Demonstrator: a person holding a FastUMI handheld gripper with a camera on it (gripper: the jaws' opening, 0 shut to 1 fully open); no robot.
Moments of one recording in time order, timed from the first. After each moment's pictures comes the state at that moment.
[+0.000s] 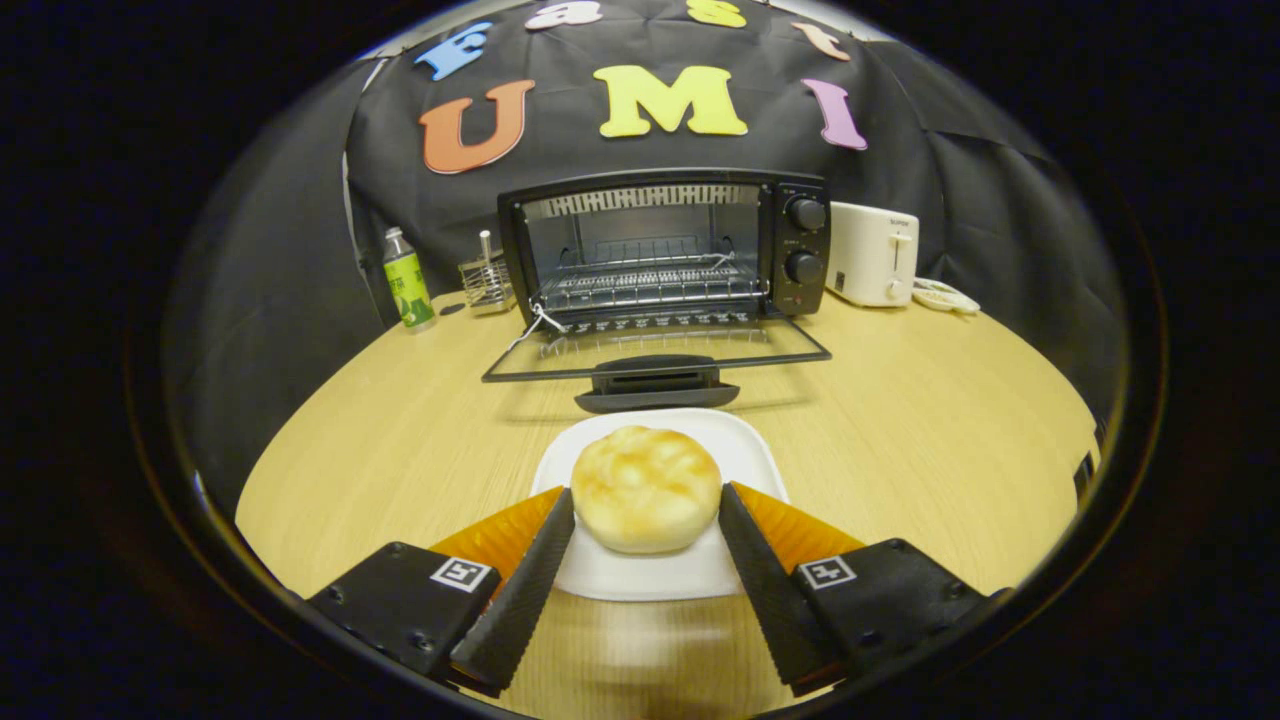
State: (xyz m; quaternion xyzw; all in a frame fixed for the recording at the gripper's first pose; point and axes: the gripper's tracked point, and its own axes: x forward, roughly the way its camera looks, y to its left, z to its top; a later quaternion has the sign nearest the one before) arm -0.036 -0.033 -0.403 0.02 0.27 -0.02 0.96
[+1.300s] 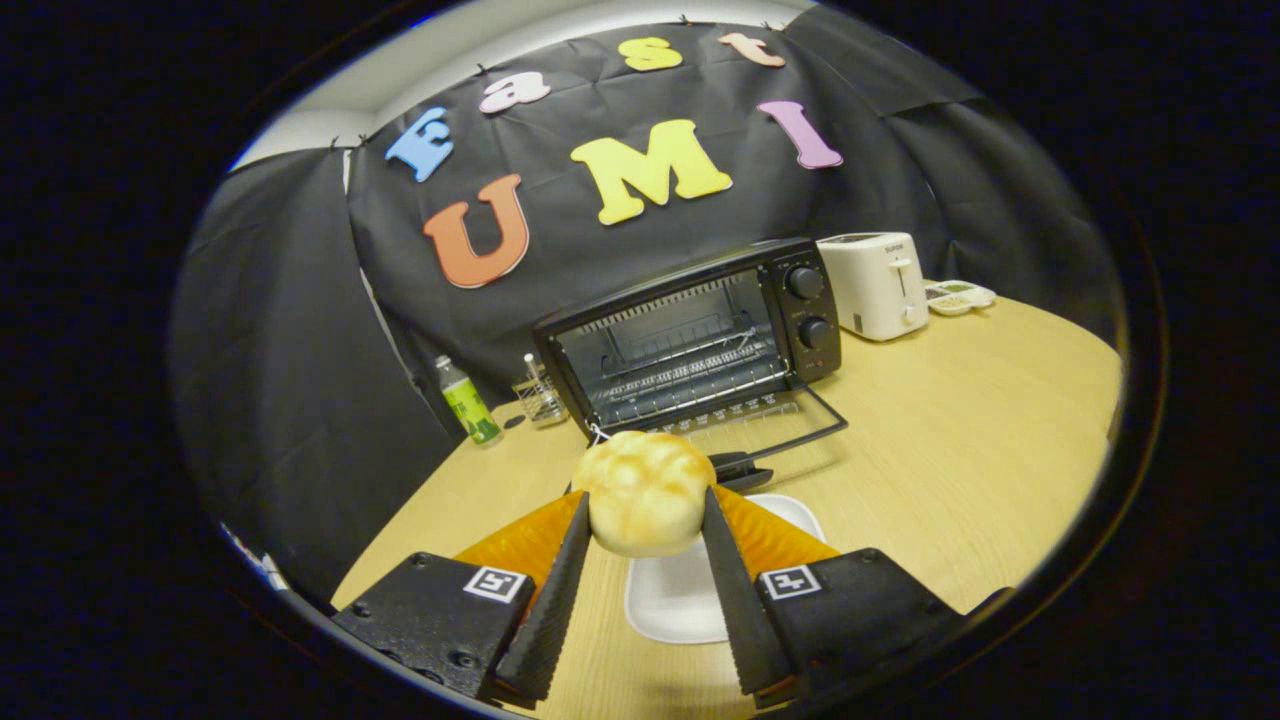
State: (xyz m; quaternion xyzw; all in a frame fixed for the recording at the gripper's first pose) arm -0.024 -0.018 -0.312 0.16 0.15 0.05 0.98
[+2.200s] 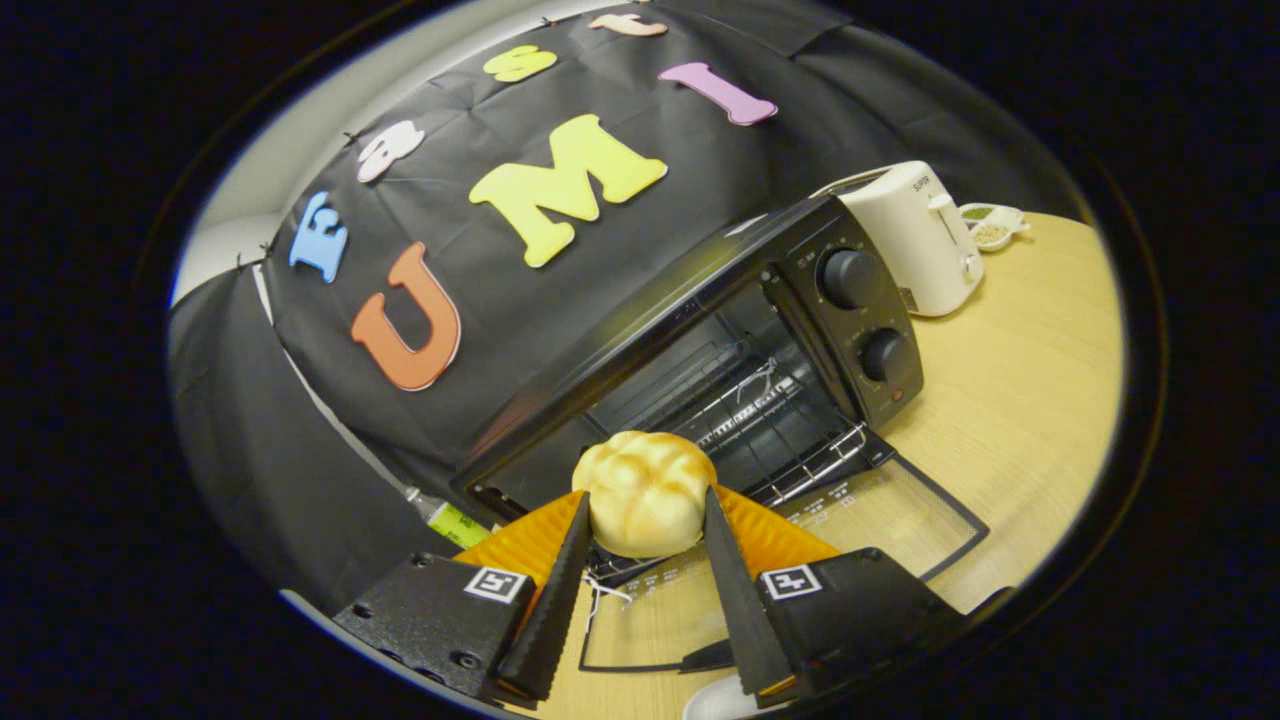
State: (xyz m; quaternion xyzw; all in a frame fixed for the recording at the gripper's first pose) arm 0.162 -0.042 -0.284 0.31 0.13 0.02 0.94
